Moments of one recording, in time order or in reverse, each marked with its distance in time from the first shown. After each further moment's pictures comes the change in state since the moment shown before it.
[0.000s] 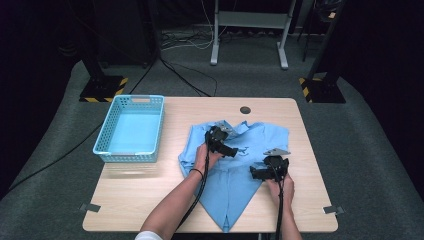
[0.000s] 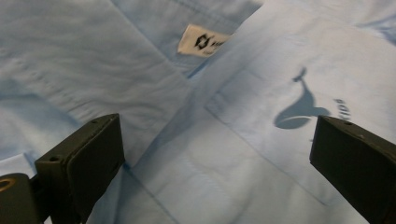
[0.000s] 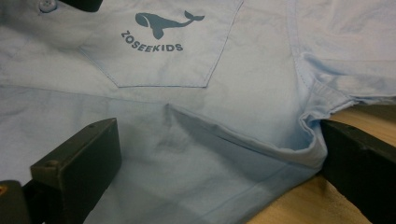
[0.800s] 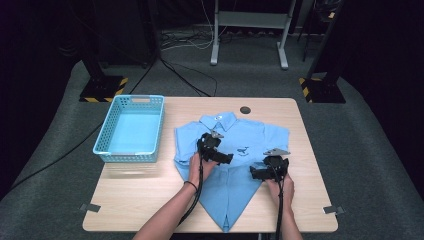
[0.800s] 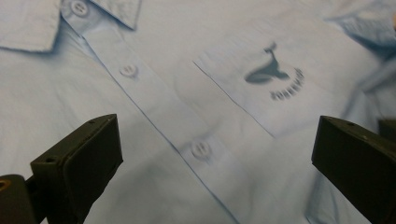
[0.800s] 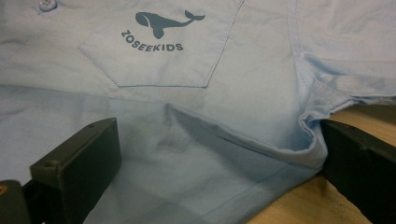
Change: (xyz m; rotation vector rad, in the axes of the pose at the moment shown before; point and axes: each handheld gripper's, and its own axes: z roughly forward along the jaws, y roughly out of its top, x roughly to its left) left arm -0.025 -0.032 -0.049 -0.006 0.002 -0.070; right arm 0.000 0.000 0.000 -0.001 -0.001 0.000
